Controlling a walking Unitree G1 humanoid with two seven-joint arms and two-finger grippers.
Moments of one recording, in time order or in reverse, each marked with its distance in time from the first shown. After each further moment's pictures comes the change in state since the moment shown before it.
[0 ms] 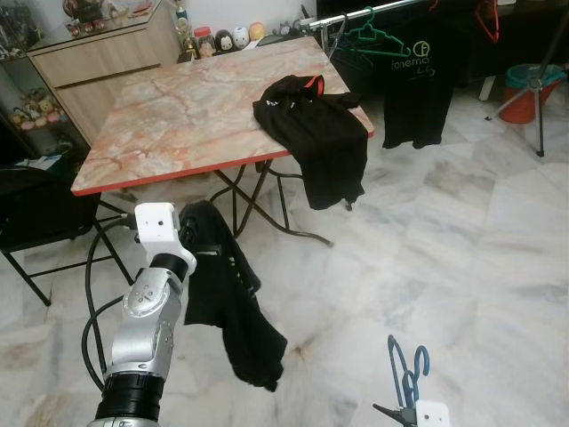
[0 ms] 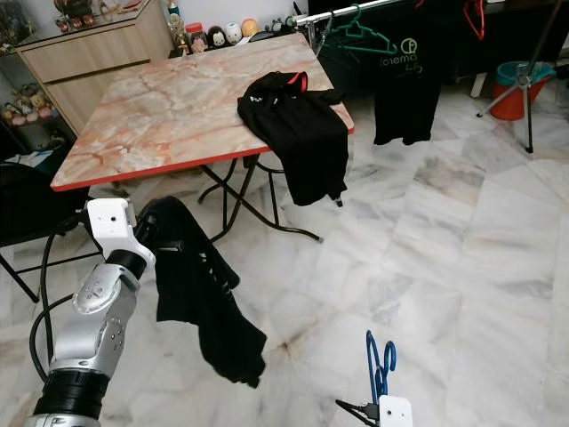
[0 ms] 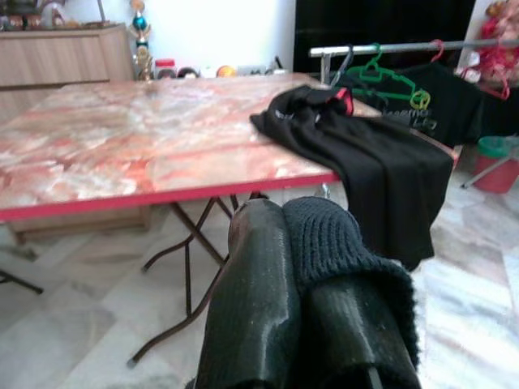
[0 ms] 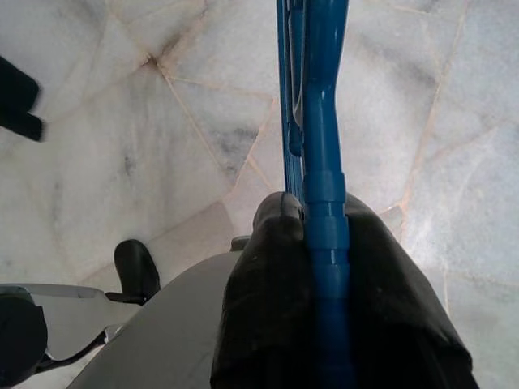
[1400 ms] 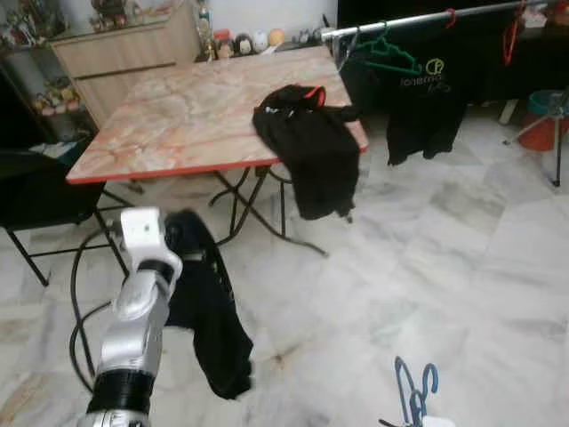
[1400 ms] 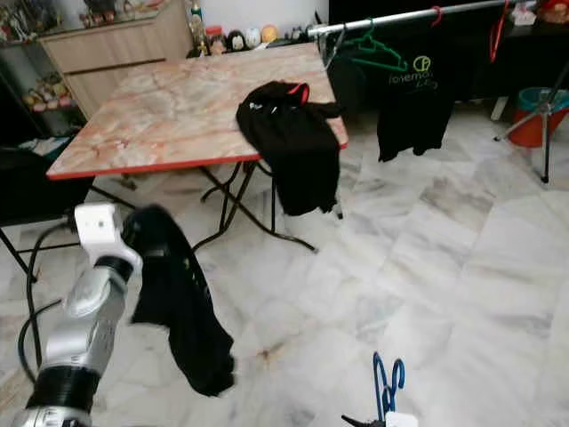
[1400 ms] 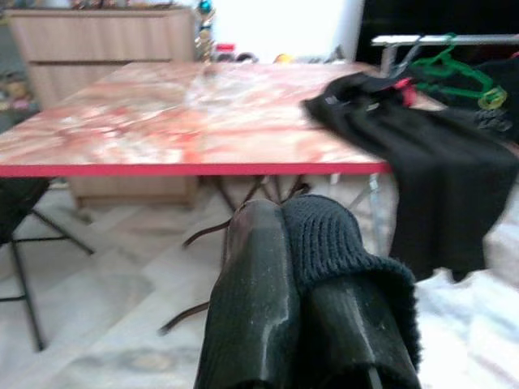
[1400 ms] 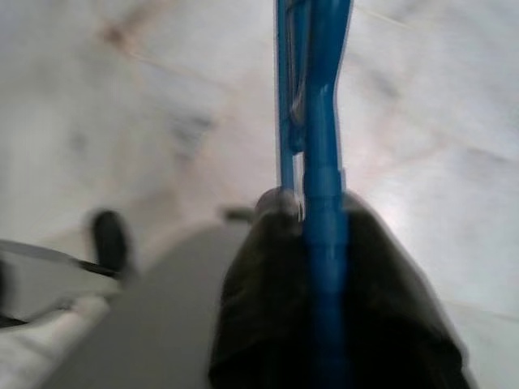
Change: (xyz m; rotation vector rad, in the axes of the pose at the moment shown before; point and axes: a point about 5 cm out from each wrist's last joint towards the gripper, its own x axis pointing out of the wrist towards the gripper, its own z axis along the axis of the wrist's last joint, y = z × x) left arm 0.001 0.034 -0.009 0.039 0.067 0.099; right arm 0.000 -0.002 -0.002 -0.024 0.022 0.003
